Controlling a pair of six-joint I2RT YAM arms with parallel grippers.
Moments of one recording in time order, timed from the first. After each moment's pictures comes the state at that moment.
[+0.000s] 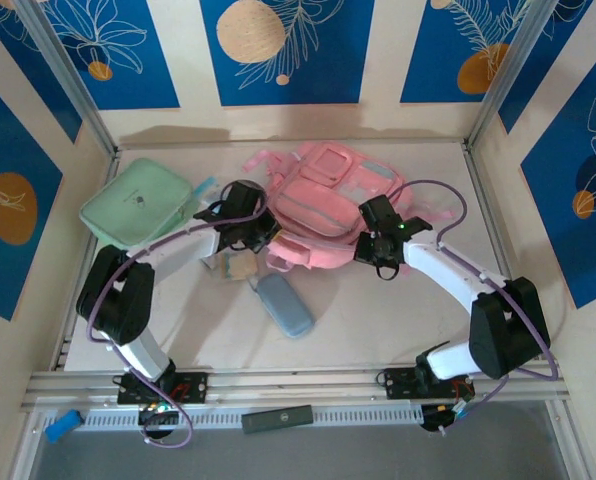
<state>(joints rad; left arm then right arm) -0.52 1.67 1.13 -0.31 0.23 -1.22 0.43 1.40 0.96 -0.75 0.09 0.67</state>
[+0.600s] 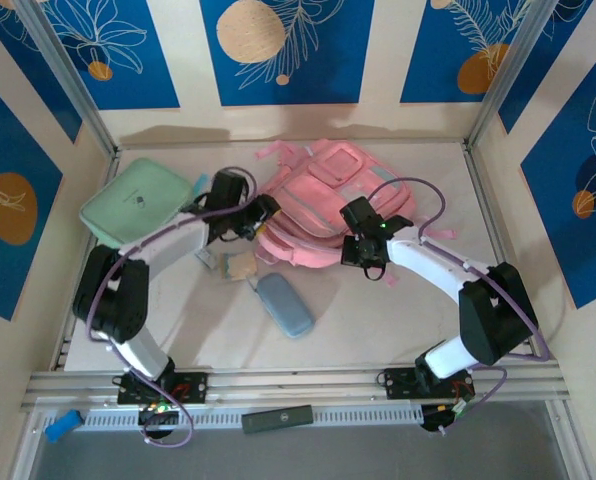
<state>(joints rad) -0.48 1.65 1.11 -0.23 0.31 -1.14 0.53 1.49 1.01 -0.75 0.10 0.66</state>
